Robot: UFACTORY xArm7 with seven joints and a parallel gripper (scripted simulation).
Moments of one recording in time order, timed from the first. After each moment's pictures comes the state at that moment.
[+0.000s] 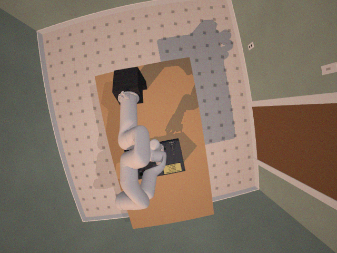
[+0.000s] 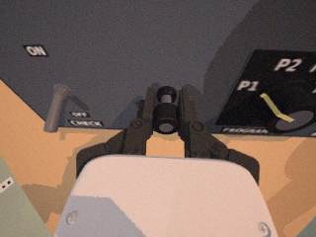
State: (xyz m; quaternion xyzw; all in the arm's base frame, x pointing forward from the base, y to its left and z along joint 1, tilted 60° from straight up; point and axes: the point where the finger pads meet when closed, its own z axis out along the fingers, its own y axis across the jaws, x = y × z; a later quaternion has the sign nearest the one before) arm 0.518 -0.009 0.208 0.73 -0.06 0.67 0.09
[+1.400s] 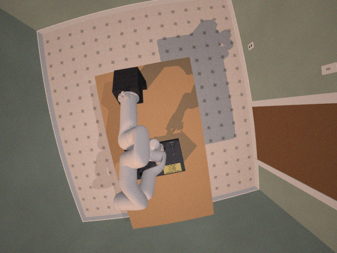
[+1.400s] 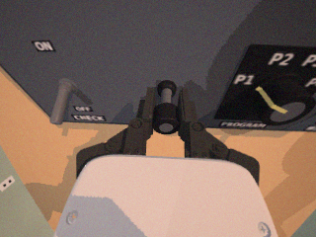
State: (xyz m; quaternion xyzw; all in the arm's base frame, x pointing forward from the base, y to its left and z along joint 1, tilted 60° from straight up) arm 0.507 -0.007 0.209 0.73 -0.06 0.67 0.09
